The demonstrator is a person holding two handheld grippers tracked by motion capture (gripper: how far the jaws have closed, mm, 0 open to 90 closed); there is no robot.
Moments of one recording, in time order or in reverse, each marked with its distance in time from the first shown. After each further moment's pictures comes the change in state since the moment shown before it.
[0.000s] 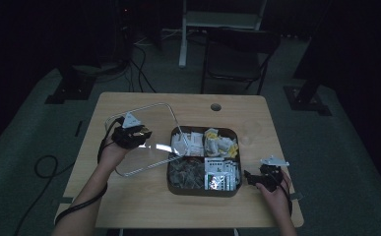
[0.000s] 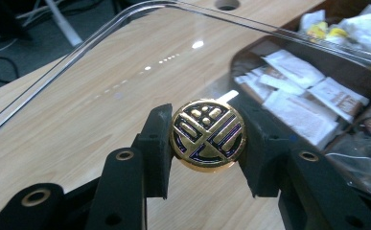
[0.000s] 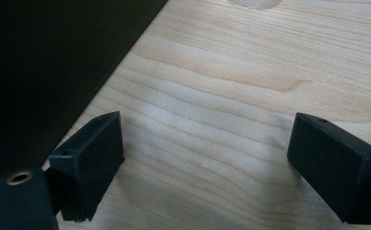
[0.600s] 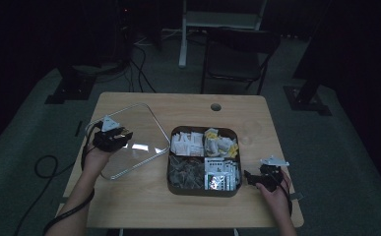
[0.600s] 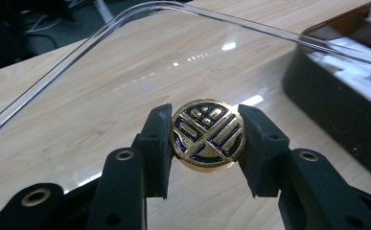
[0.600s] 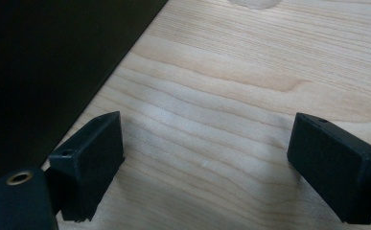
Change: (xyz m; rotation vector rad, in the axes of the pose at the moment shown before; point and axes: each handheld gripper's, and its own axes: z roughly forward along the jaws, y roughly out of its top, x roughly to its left) left arm 0.034 -0.042 -0.019 -0.007 0.122 -0.105; right arm 0.000 0.000 0.000 0.000 0.000 0.000
